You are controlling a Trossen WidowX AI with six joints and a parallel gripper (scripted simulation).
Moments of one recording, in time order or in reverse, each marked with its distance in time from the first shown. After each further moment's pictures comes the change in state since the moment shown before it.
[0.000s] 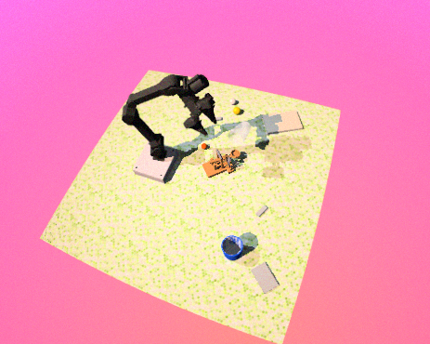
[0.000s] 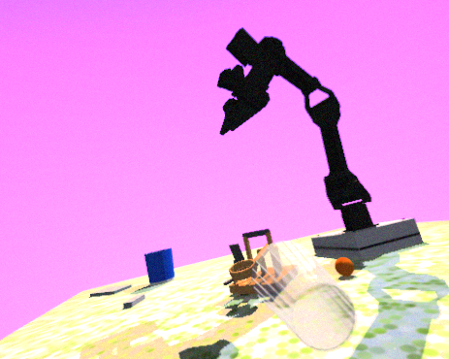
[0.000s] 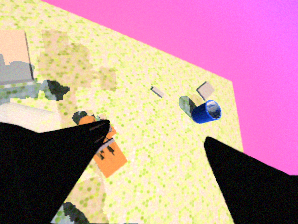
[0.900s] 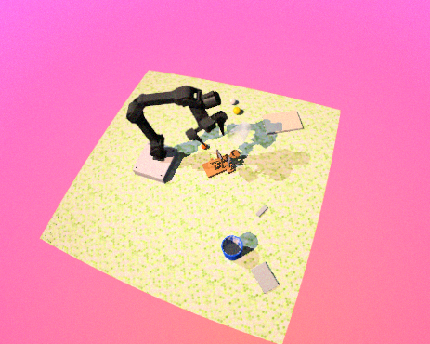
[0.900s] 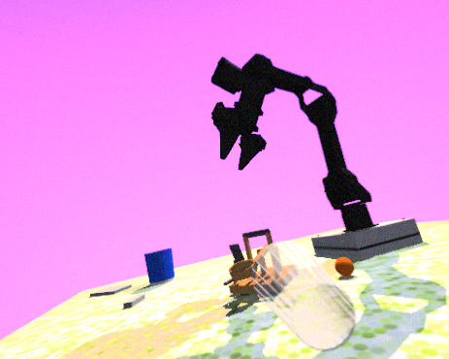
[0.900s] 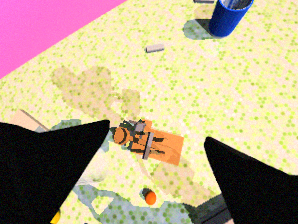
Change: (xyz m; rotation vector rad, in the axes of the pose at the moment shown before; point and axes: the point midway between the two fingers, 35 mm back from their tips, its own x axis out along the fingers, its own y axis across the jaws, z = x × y) arm 0.062 0.025 -0.040 0.797 0.259 -0.011
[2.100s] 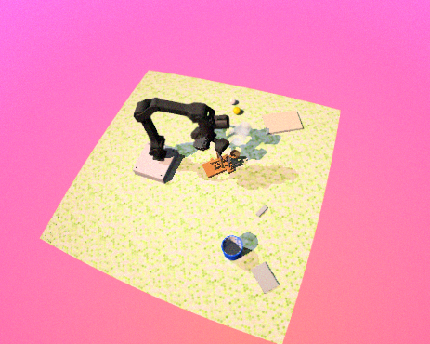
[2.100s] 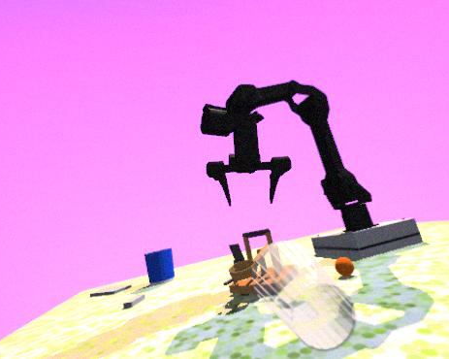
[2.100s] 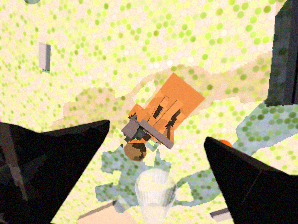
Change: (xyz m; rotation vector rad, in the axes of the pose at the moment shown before) arm 0.078 -0.018 -0.052 1.126 0.230 -0.291
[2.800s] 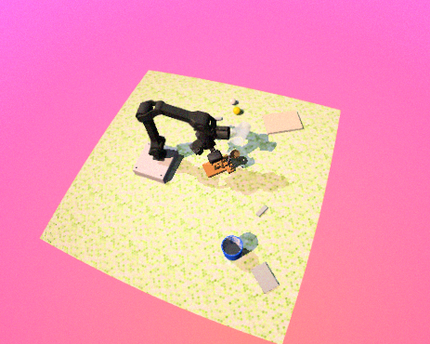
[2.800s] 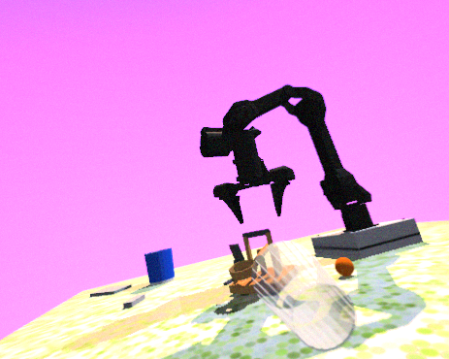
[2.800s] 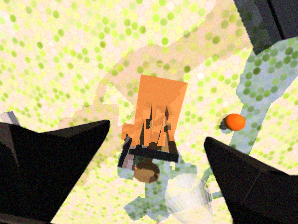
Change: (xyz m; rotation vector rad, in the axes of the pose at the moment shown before) arm 0.037 -0.015 0.008 0.476 -0.001 -0.138
